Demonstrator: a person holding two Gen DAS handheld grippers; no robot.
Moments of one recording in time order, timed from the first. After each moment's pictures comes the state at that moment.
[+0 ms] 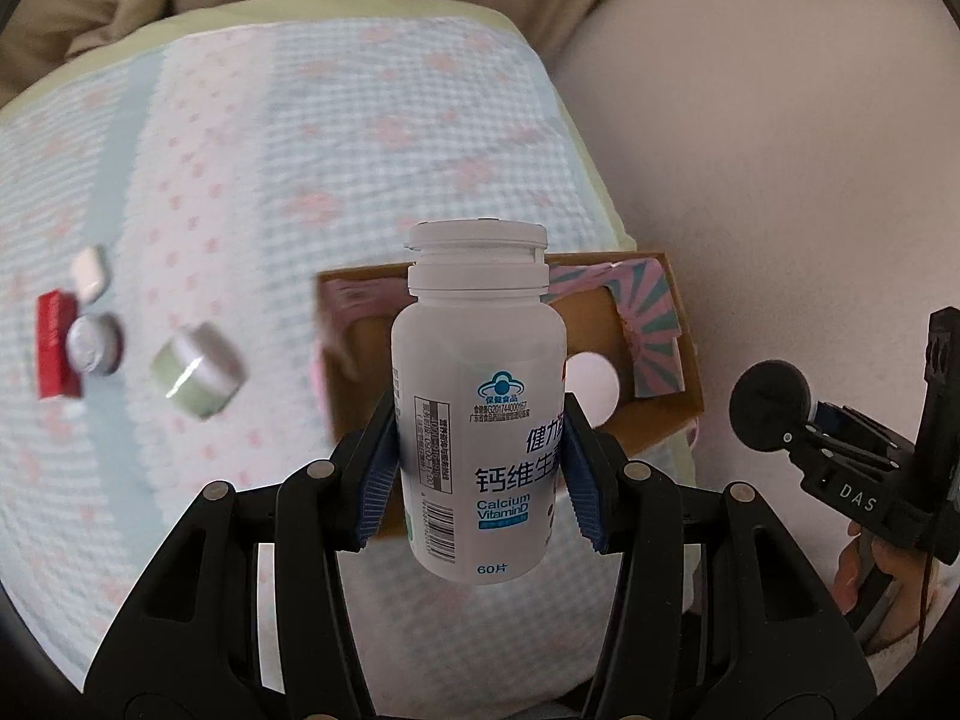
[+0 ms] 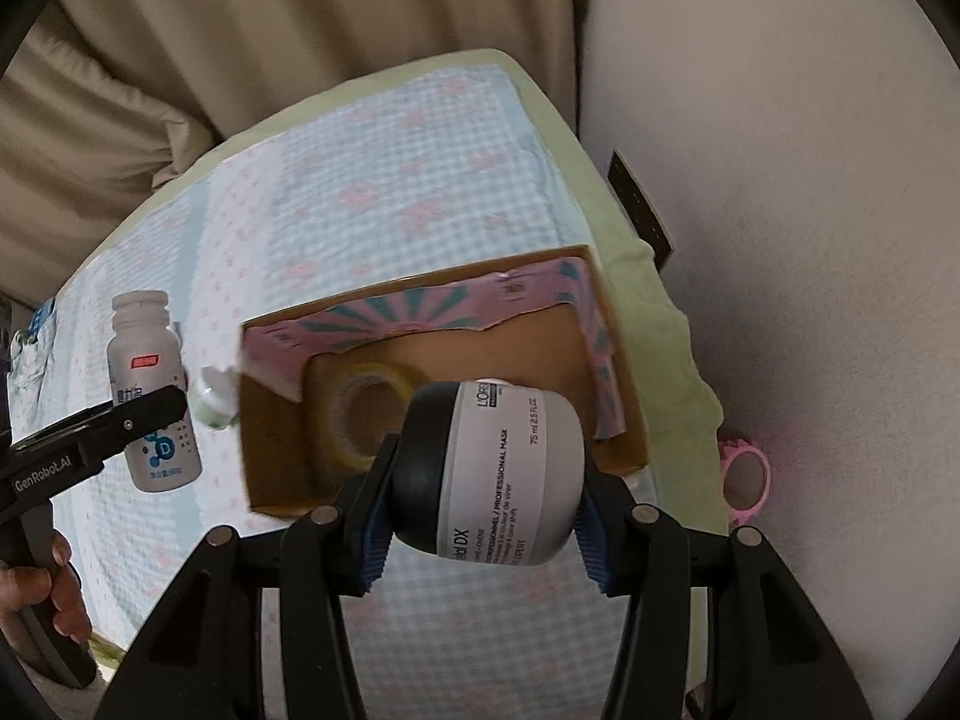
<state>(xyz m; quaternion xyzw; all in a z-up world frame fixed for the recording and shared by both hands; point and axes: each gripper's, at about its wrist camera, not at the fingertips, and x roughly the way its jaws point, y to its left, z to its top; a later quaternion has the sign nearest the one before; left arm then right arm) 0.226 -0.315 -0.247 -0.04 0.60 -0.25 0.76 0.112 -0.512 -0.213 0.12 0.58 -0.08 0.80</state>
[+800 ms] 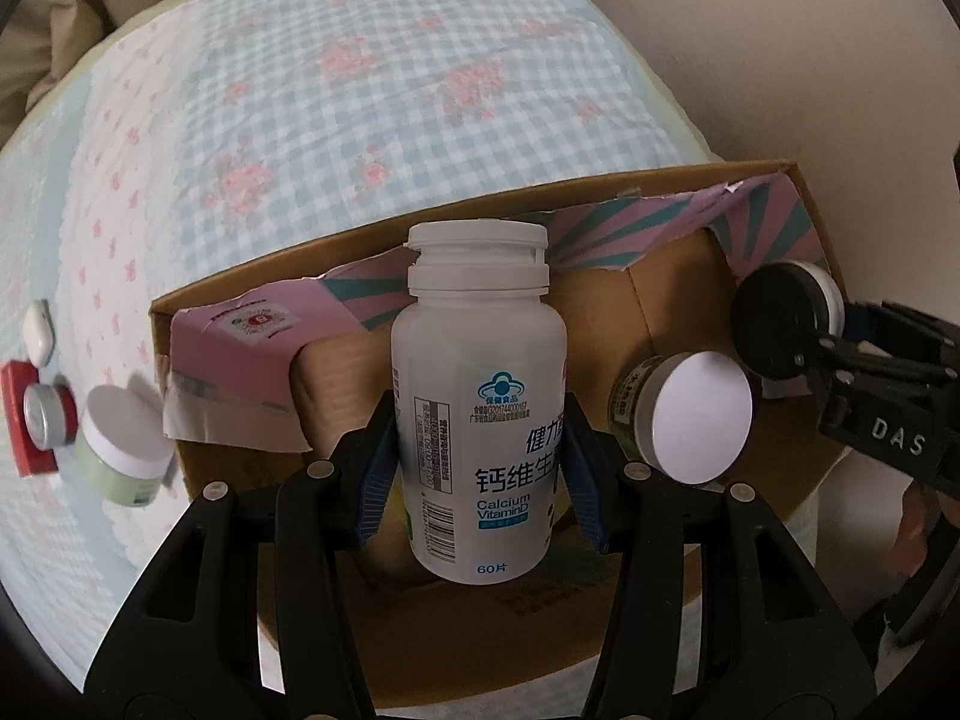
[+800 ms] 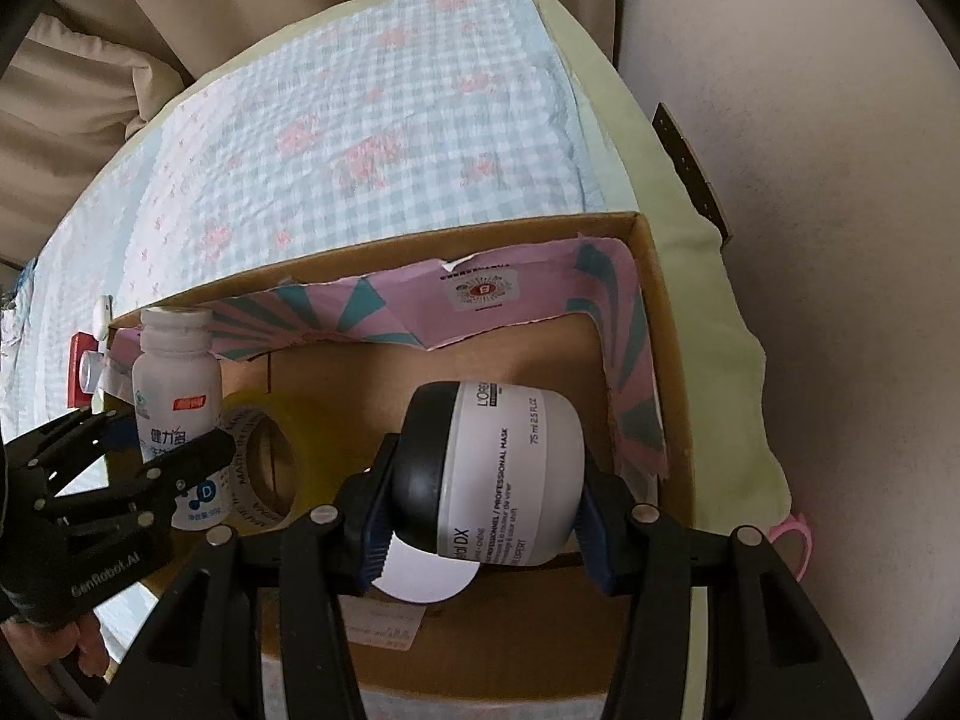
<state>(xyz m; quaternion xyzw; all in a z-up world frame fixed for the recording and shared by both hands) 0.249 -0.395 -0.363 0.08 0.62 -0.22 0.75 0.185 -0.556 -0.338 0.10 0.62 -0.04 0.78</state>
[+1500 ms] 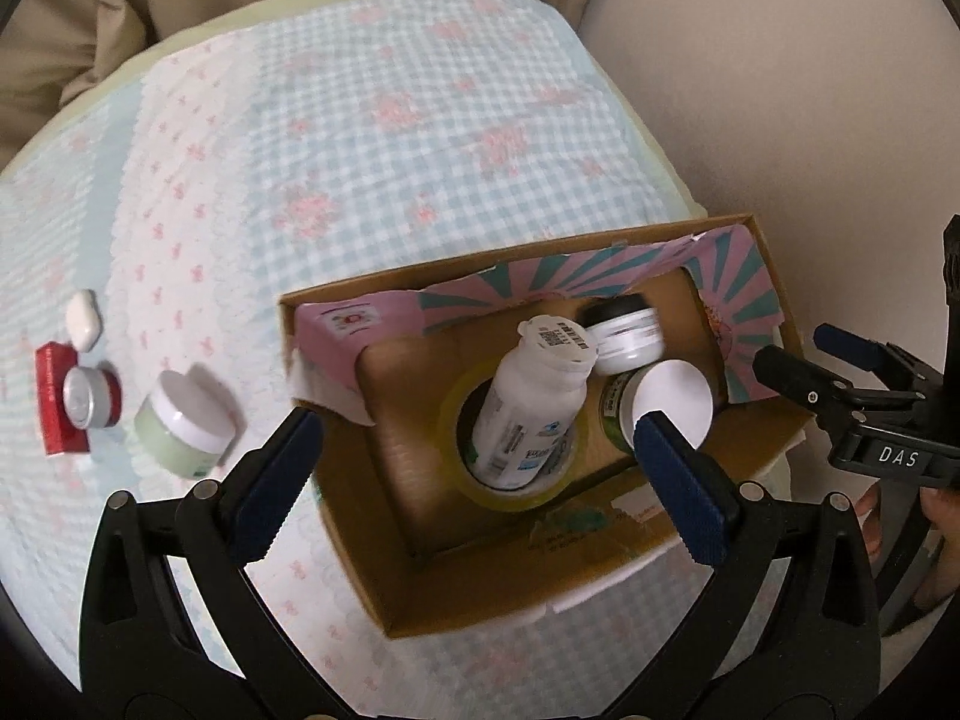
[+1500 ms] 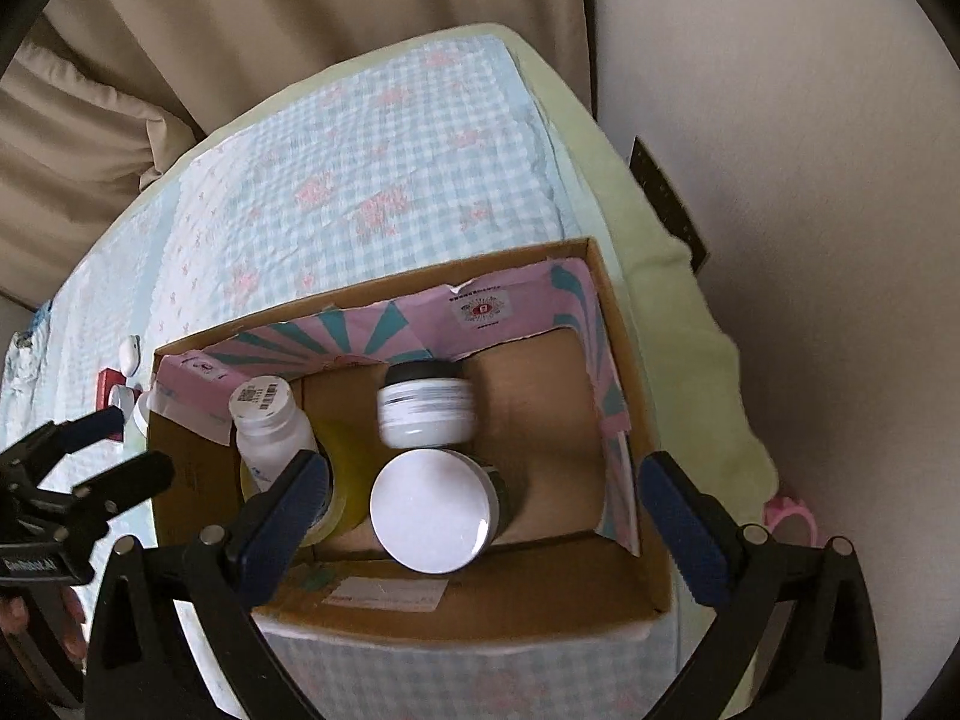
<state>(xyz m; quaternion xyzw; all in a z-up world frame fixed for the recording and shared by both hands) 0.242 -0.352 -0.309 0.04 0.59 -0.22 0.78 0.154 -0.554 -0.300 0.12 0.57 -0.06 0.81</state>
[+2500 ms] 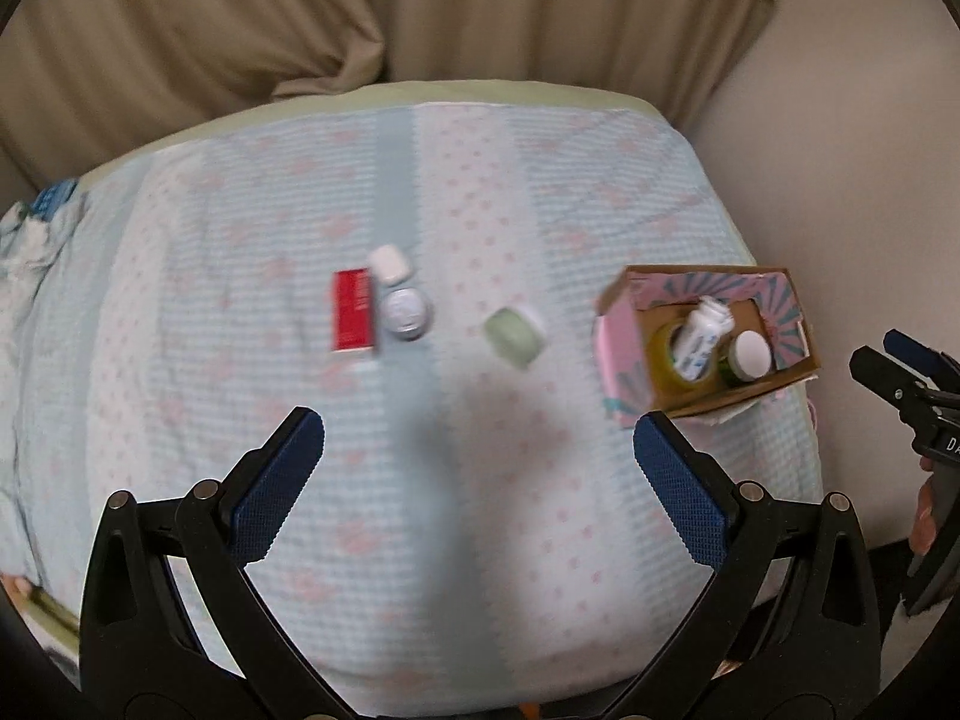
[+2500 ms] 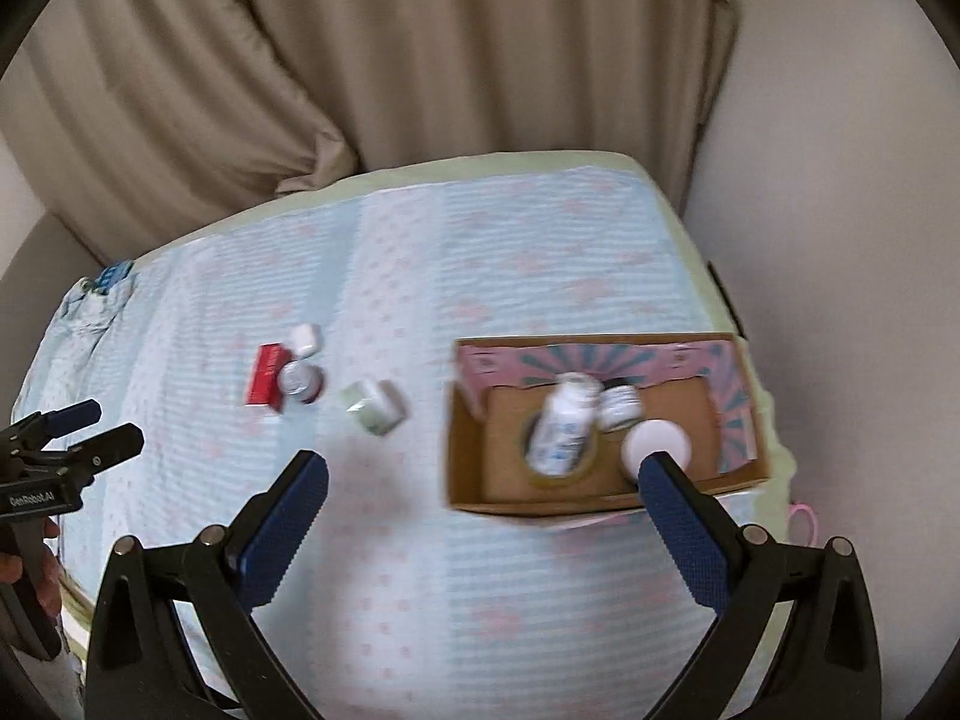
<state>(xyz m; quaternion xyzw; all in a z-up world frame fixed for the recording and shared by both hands) 0.138 -0.047 -0.153 0.01 0.52 -0.12 0.84 0.073 -0.325 -0.141 0.06 0.48 -0.01 0.87</state>
